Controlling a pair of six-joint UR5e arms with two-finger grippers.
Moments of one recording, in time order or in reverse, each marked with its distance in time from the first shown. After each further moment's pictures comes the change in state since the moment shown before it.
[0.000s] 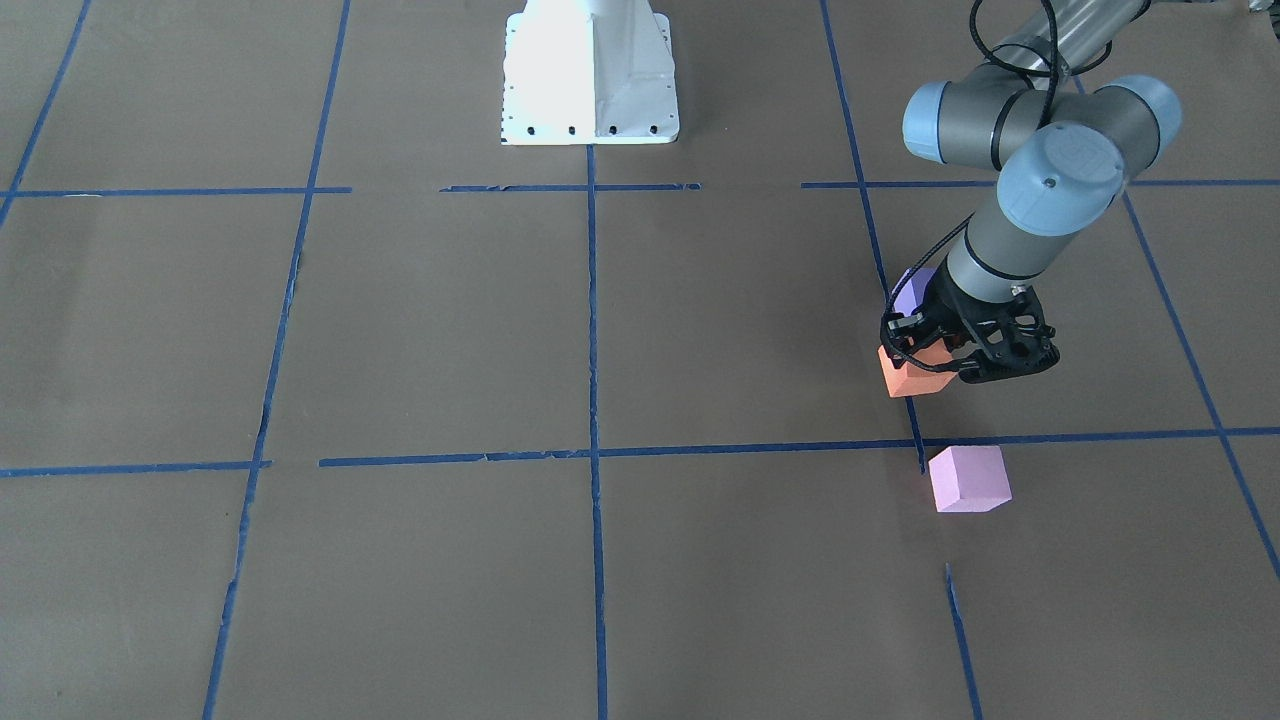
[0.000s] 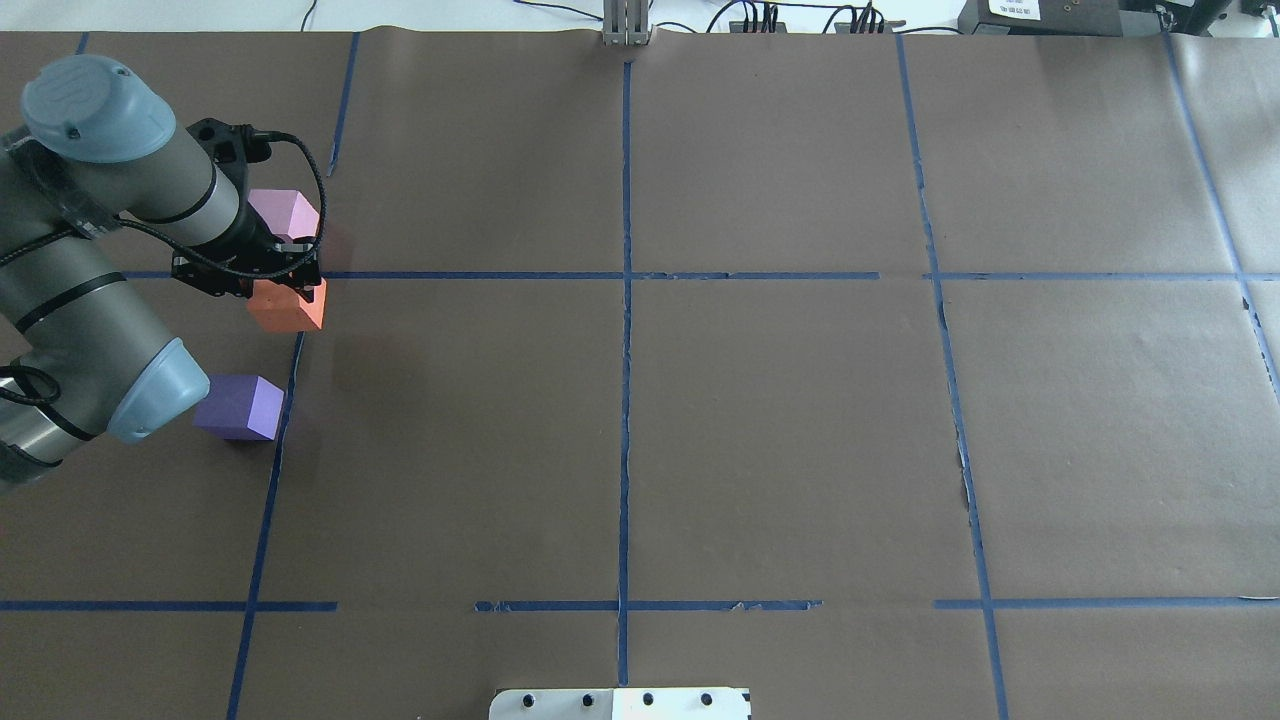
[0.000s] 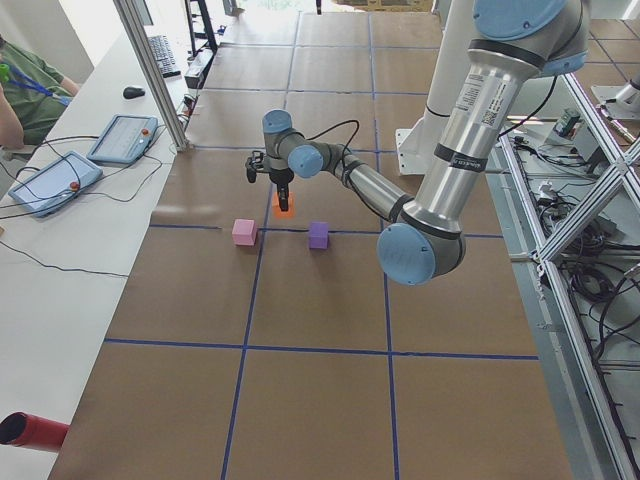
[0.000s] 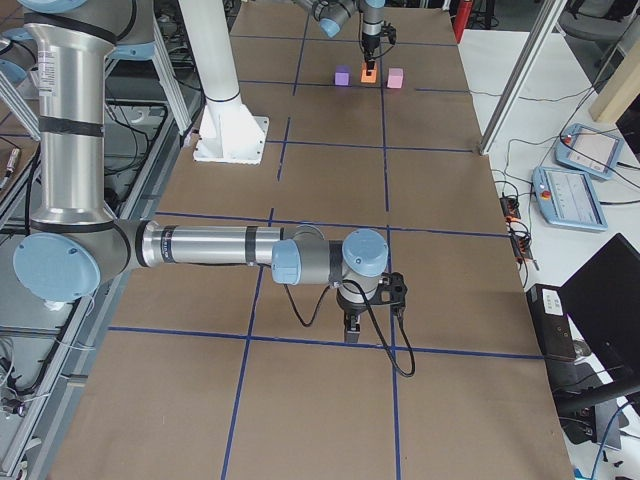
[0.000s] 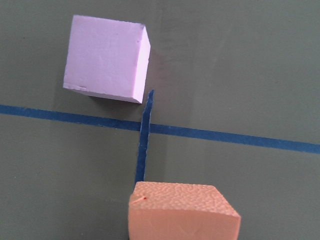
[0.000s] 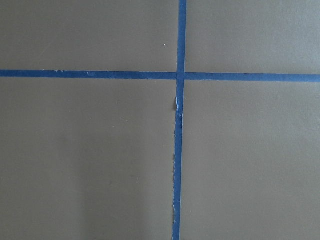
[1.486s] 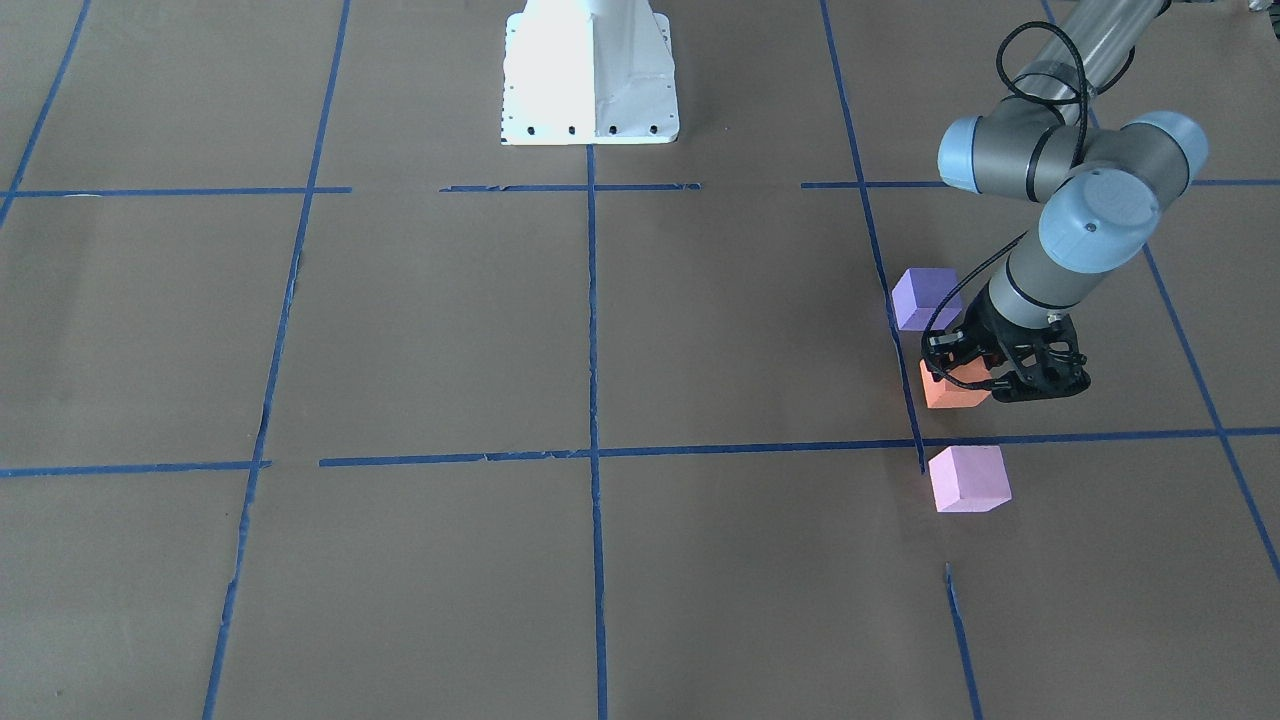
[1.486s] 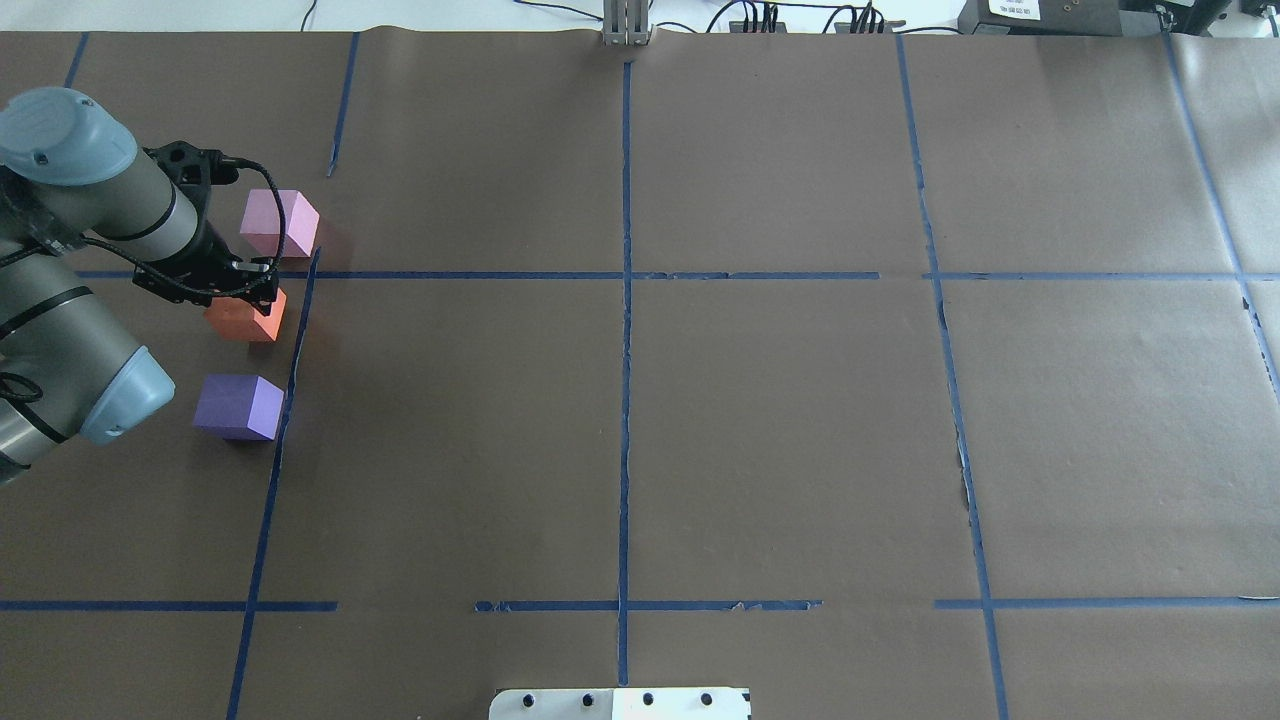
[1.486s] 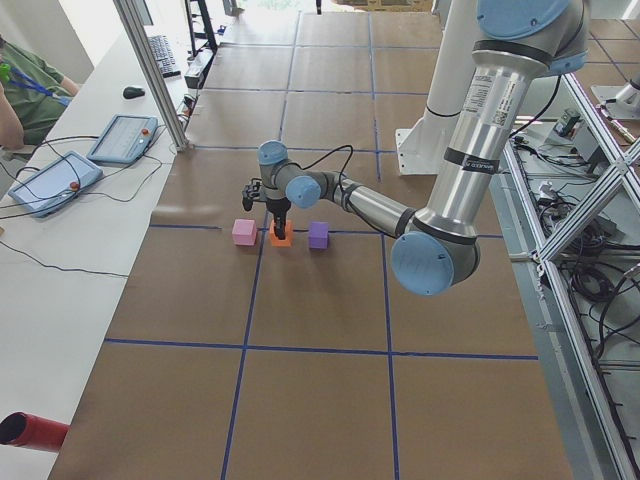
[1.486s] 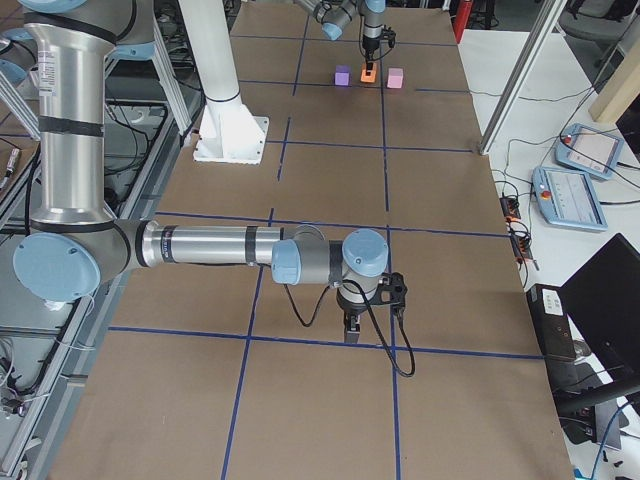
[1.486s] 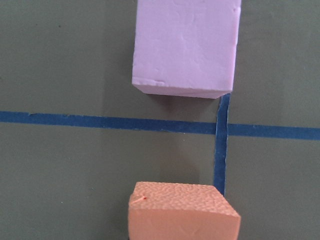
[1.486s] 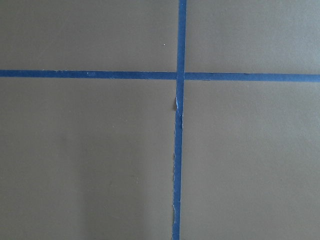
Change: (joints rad) left arm -0.026 0.059 0.095 -0.106 -0.003 0.140; right arm 0.000 0.000 0.000 -0.001 0.000 0.000
